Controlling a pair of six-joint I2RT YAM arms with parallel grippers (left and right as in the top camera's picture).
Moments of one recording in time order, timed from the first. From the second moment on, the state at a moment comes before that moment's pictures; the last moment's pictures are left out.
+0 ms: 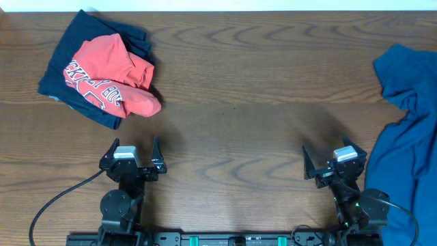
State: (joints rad) left arm -0.13 0.01 0.04 -0.14 -0.11 -0.09; right arm 0.02 0.01 0.07 -0.19 -0.24 -0.14
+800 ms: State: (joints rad) left arm -0.13 0.01 0.03 -0.10 0.13 -0.19; right arm 0.02 0.01 0.07 -0.16 -0.52 -0.11
